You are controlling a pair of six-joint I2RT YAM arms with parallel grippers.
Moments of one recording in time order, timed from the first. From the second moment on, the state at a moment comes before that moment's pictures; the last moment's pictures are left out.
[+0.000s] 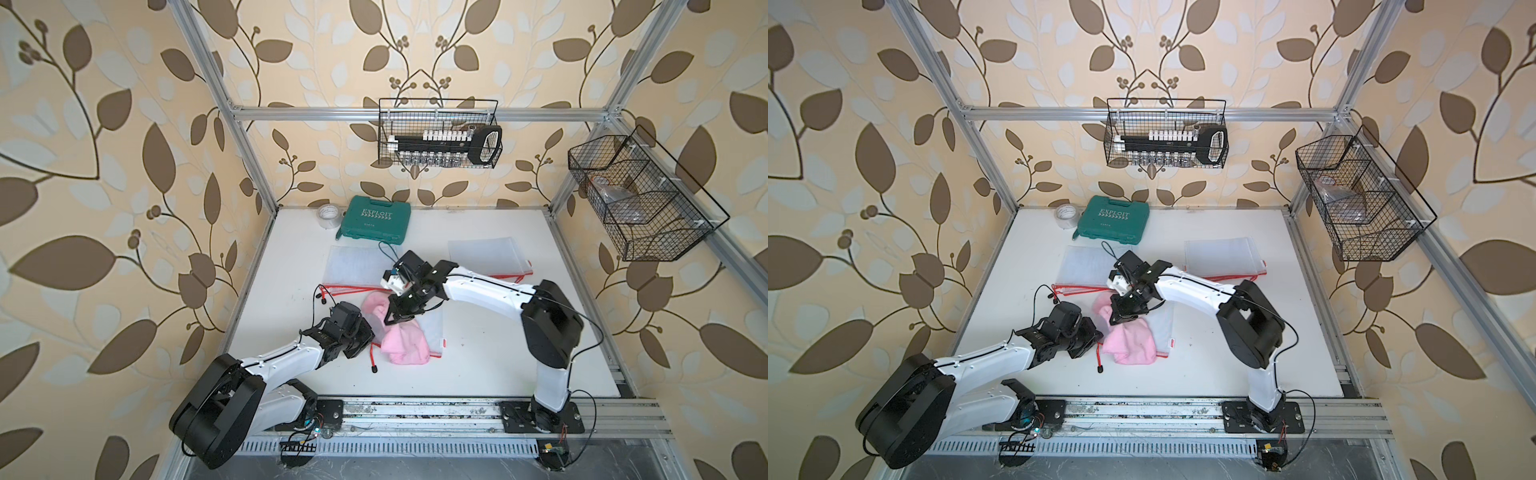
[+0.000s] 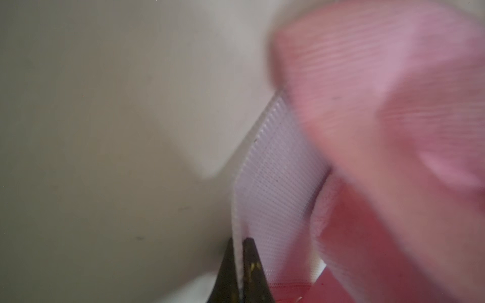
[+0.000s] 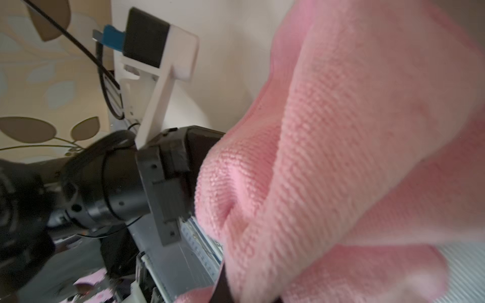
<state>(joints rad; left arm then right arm) -0.51 1.16 0.32 -0.08 0.20 -1.24 0.85 2.00 1.49 -0.62 -0.60 0.54</state>
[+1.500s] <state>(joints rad) -0.51 1.20 0.37 -0.16 0.18 -1.22 0.61 1.79 1.31 -0.96 -0.14 0.42</state>
